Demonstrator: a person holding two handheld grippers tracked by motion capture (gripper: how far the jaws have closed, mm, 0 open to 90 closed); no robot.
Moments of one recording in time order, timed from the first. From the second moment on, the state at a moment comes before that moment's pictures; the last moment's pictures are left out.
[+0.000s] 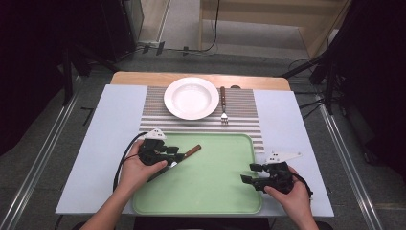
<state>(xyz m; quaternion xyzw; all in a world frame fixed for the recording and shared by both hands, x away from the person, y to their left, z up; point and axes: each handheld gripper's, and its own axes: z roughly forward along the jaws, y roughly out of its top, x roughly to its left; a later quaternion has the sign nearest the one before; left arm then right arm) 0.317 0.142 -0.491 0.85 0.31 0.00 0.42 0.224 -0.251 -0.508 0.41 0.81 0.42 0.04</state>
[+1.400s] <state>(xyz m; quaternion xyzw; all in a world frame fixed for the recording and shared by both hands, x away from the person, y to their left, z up) 0.316 0.096 -0.497 0.89 0.26 -0.01 0.38 0.220 -0.242 -0.500 0.38 0.81 0.44 0.05</state>
